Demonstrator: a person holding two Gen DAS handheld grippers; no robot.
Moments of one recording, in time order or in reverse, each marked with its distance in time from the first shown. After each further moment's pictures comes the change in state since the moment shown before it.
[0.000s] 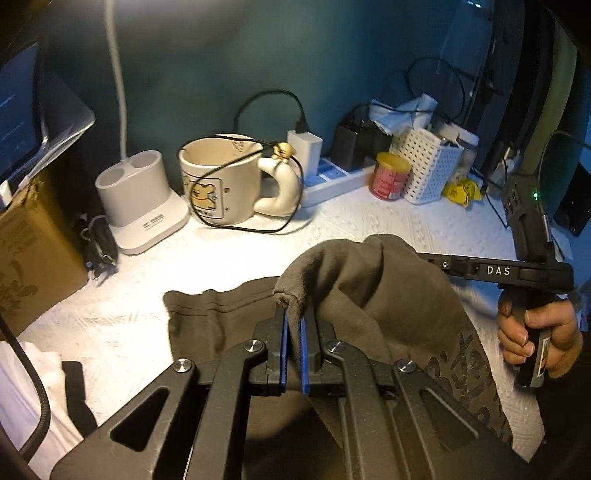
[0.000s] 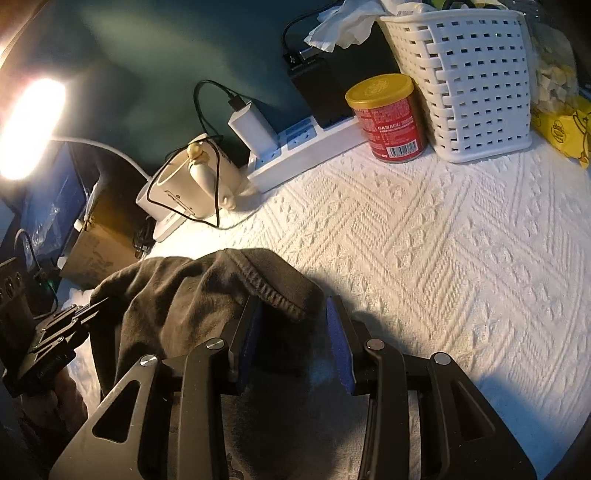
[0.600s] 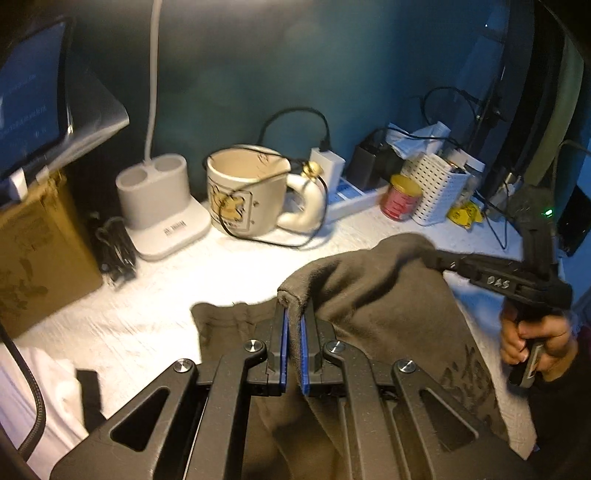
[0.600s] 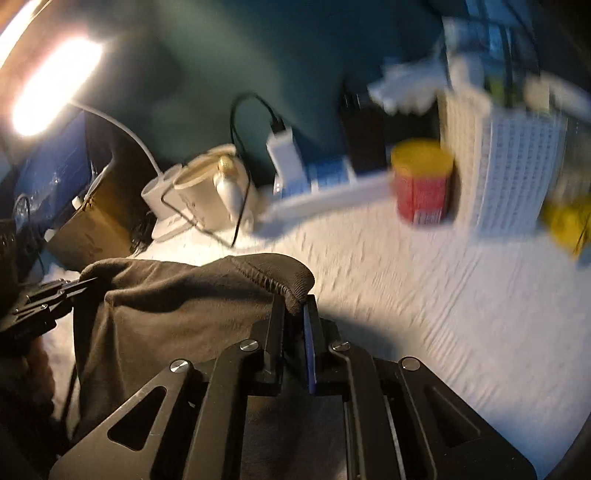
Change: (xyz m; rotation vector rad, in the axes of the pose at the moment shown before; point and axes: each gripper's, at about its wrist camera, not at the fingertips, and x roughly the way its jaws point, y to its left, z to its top) left arm -0.010 0.027 0.008 -0.041 -0.041 -0.010; right arm -0.008 0.049 0.016 -0.255 -0.119 -0.136
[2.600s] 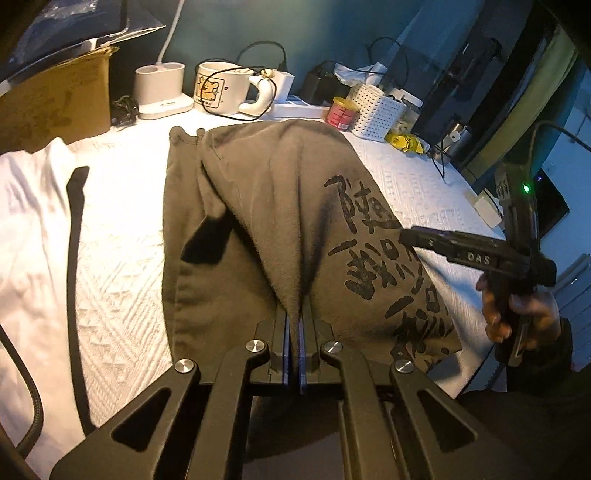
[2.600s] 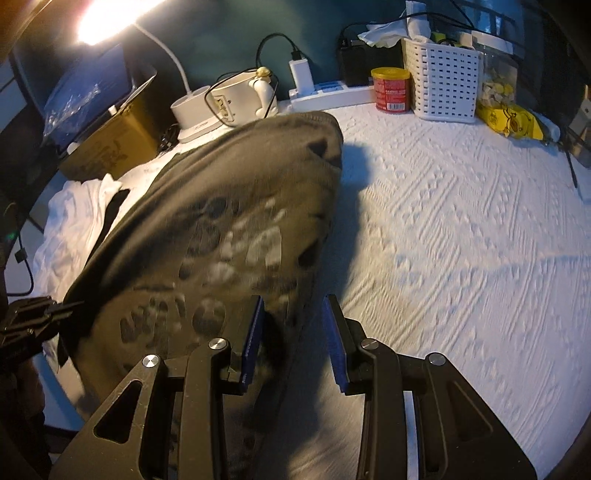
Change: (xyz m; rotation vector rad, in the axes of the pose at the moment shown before) left arm -0.093 -0.055 -0.144 -0.113 0.153 -0.138; right arm -0.094 0.042 -0.139 0.028 0.188 -0.050
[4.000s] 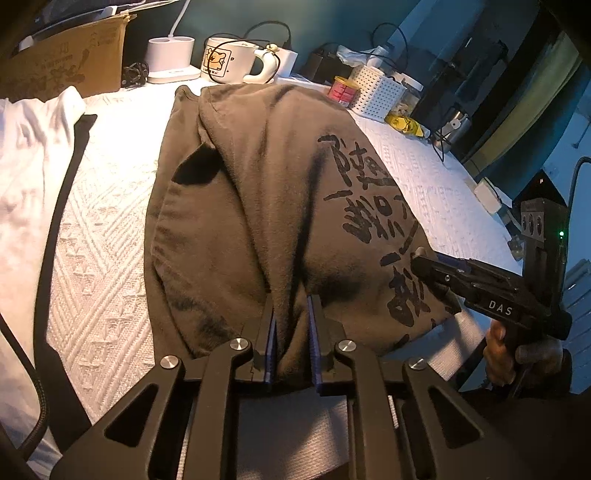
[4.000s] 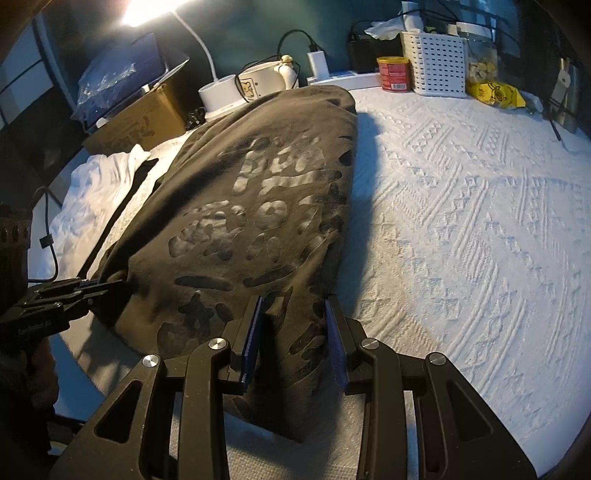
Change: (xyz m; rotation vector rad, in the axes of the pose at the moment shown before) left arm 0.004 -0.014 -0.053 -0.042 0.016 0.005; right arm -0.018 0.021 -0.079 0.022 -0.048 0.036
